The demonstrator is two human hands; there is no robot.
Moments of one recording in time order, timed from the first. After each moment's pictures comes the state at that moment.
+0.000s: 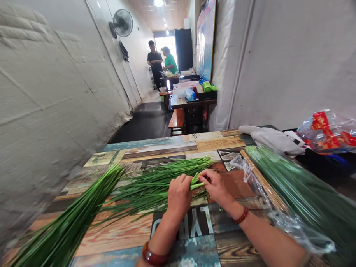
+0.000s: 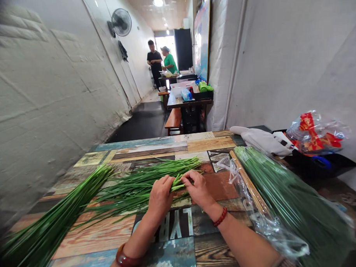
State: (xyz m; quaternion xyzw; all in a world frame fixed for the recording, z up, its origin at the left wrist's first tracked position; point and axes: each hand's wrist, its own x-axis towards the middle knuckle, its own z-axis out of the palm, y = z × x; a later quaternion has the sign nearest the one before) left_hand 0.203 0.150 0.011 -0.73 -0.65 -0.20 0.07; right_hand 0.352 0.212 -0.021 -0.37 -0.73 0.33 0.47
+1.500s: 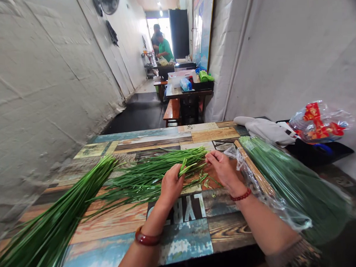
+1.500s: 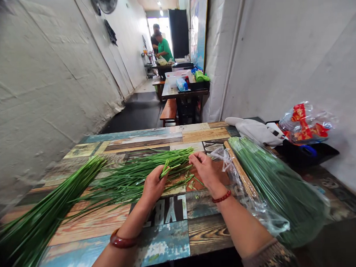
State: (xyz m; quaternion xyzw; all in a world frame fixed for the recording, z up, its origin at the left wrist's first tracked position) left_hand 0.190 0.162 -0.010 -0.70 -0.61 -0.35 -0.11; right_hand 0.383 0.228 0.001 -0.38 -0.58 0.49 0.53
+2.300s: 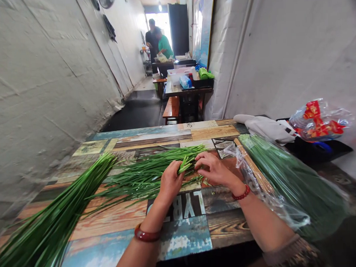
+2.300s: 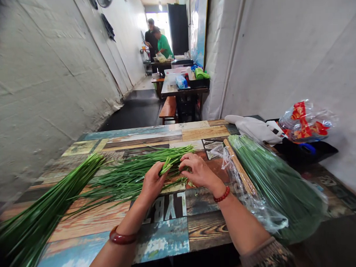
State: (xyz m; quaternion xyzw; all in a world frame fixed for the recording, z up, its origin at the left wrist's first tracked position) left_hand 0.190 0.161 -0.002 -0.70 -0.60 -0.37 -0.11; right_hand 0.392 0.223 0.013 -0.27 -0.87 0.24 0.34
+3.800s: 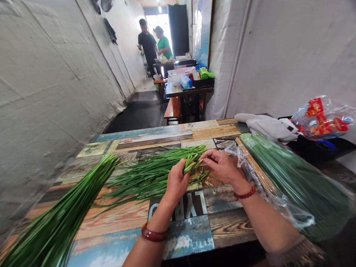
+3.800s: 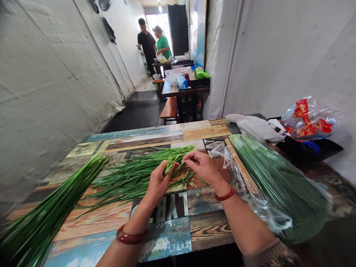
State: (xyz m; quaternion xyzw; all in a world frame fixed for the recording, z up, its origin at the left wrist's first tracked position) left_hand 0.208 0.159 0.006 -0.68 -0.59 -0.41 -0.17; right_hand 0.393 0.225 0.012 -0.32 -0.71 0.44 0.45
